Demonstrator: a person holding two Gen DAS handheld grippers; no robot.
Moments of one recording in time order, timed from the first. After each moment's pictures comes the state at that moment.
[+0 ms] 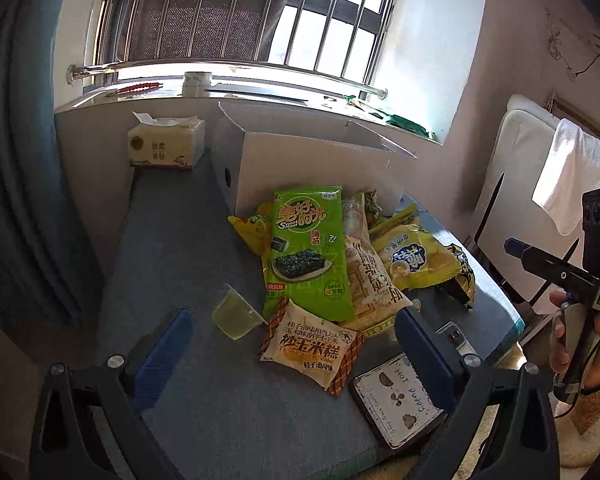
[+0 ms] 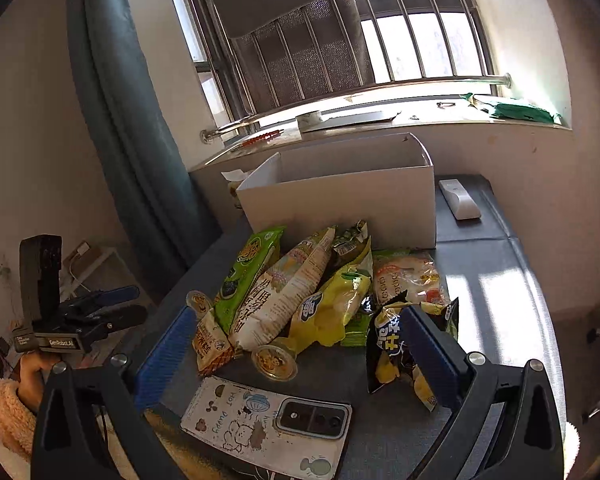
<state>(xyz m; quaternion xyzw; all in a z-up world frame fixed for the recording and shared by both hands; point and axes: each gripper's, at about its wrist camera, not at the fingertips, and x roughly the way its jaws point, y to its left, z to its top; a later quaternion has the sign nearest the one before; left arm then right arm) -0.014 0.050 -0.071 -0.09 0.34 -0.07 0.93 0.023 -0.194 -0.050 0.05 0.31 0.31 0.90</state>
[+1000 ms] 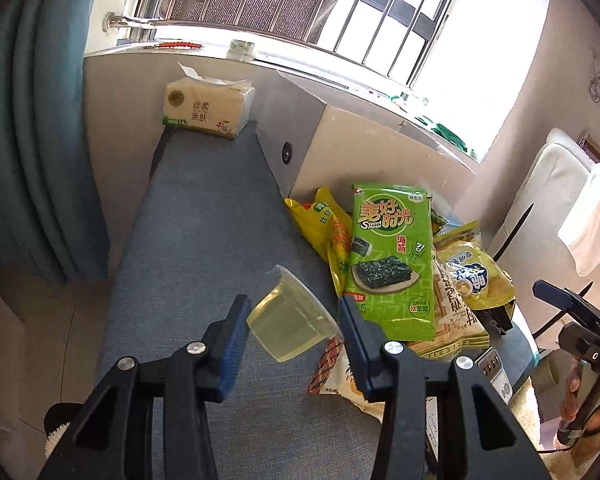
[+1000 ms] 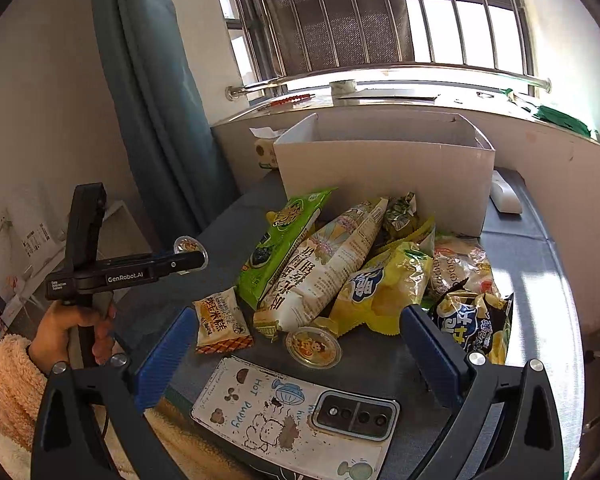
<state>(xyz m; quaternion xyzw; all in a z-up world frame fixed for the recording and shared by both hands) 0.011 0.102 -0.103 -0.17 0.35 -0.04 0.92 0.024 -0.132 -0.060 -0.02 0.35 0.34 0.87</state>
